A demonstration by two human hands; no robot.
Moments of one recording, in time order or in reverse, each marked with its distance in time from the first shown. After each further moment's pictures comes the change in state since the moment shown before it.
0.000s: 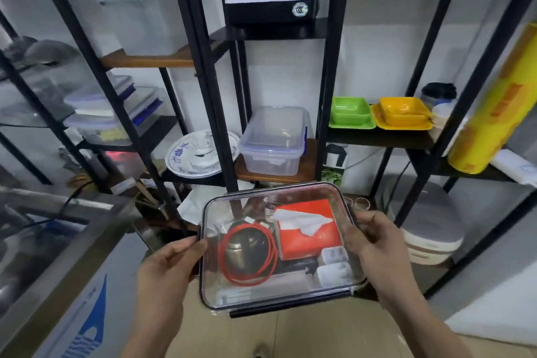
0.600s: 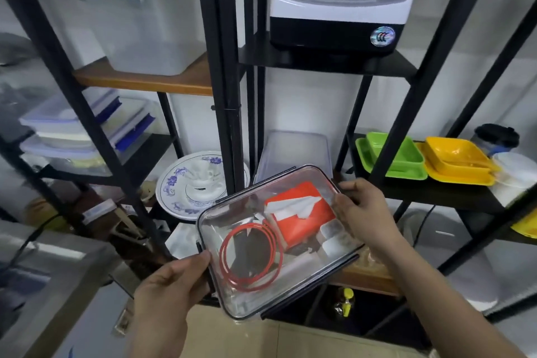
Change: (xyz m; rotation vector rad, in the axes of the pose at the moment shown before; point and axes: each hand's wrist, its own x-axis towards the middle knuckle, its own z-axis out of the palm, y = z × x) left_hand 0.192 0.013 0.029 -0.257 -0.060 -0.163; right_hand 0.215 -0.044 0.145 -0.274 -0.074 -0.015
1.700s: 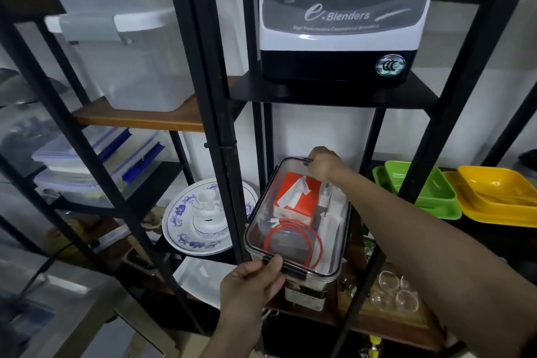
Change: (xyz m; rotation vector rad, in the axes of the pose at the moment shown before) left_hand 0.042 -0.033 0.127 -0.122 -0.052 -0.227; right_hand 0.208 -0.055 0.067 -0.574 -0.312 -0.035
